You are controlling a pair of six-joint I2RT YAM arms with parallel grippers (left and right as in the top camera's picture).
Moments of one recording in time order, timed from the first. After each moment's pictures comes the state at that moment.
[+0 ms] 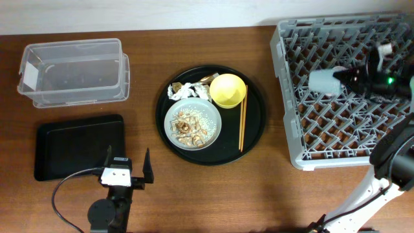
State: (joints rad) left arm -0.05 0.02 0.02 -0.08 0.03 0.06; right arm -0.59 2.21 1.90 -1.40 -1.21 -0.38
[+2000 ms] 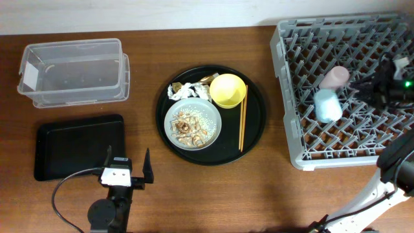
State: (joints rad) left arm -0.05 0.02 0.02 -0.08 0.03 0.06; right arm -0.67 2.18 2.03 -1.50 -0.82 -0.10
